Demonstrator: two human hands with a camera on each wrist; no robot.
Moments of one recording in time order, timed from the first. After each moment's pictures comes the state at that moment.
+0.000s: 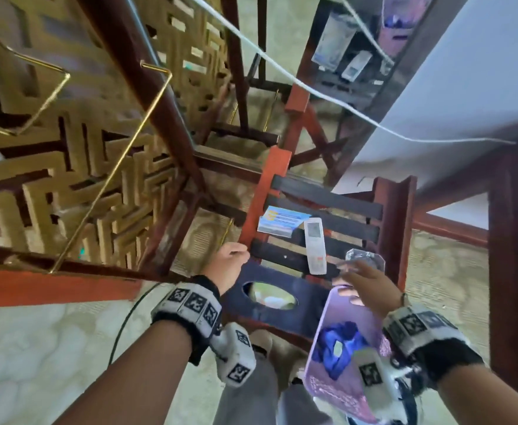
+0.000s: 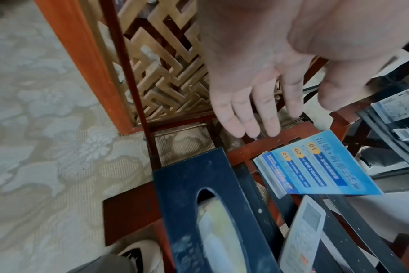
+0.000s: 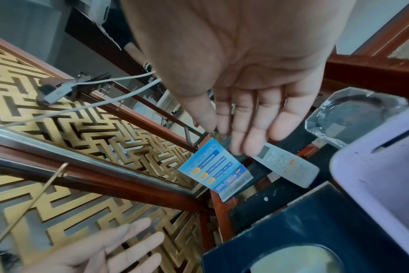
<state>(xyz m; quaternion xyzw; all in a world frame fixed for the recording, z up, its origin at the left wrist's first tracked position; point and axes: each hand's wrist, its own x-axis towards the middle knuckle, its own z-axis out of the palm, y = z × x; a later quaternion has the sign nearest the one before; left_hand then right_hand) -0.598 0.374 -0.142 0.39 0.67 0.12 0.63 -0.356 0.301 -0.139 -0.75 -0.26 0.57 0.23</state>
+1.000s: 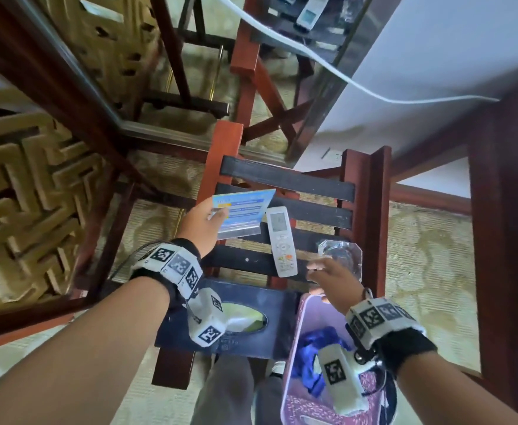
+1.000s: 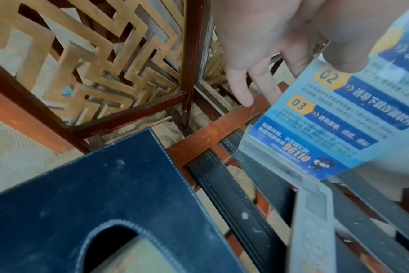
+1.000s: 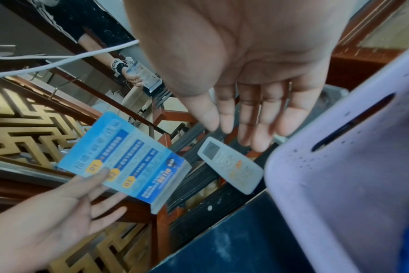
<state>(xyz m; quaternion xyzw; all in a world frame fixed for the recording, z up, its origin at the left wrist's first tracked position) -0.536 0.477 -0.271 0.60 0.59 0.15 0.52 -0.328 0.324 -0.244 -0.80 -0.23 0.53 0.16</state>
